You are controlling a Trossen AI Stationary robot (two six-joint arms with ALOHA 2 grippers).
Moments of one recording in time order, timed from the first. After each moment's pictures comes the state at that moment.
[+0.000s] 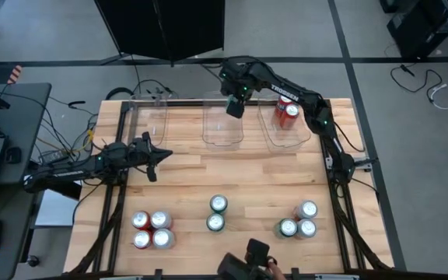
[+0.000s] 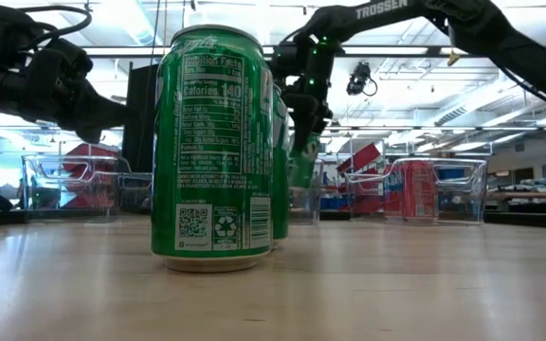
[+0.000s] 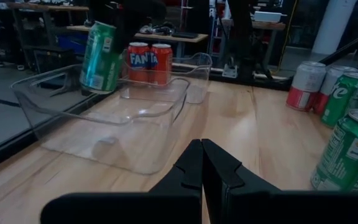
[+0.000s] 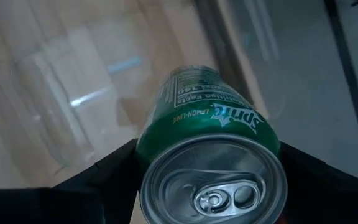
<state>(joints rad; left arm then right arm) 0.20 0.13 0.01 0.04 -0.05 -0.09 -0.56 2.26 2.33 -1.35 0.08 -0.18</state>
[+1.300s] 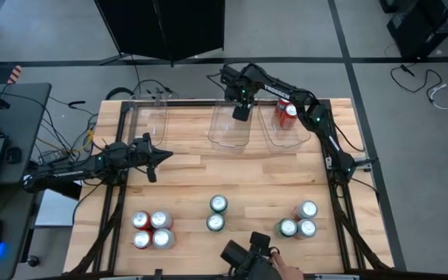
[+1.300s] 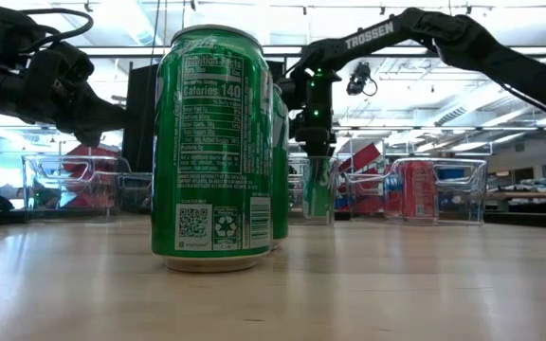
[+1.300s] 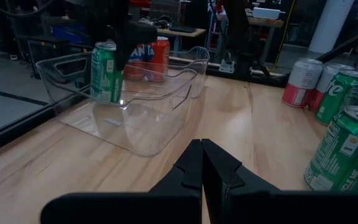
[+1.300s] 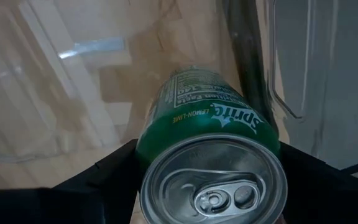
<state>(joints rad) 0.20 0.14 0.01 0.03 -0.04 -0.12 -0.62 2.37 2.30 -1.39 0.11 -0.29</state>
